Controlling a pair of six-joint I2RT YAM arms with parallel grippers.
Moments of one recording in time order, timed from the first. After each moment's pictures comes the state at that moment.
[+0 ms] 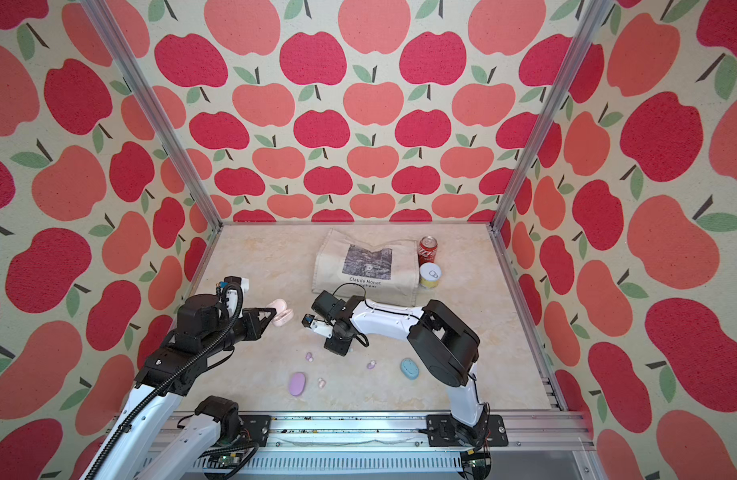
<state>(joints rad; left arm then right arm) -0.27 0.62 0.71 -0.62 0.34 -0.43 1.04 1.90 1.31 -0.66 -0.12 -0.24</state>
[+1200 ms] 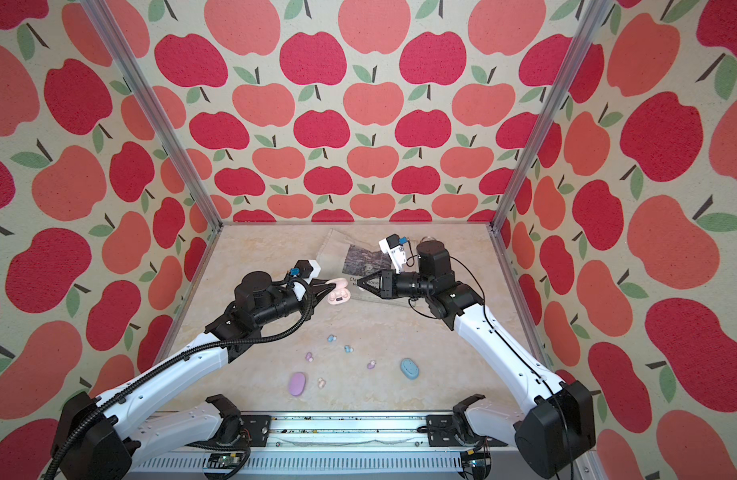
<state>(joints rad) -0.62 1.08 0.75 0.14 0.37 0.10 0.55 1.21 1.03 -0.21 -0.82 0.61</state>
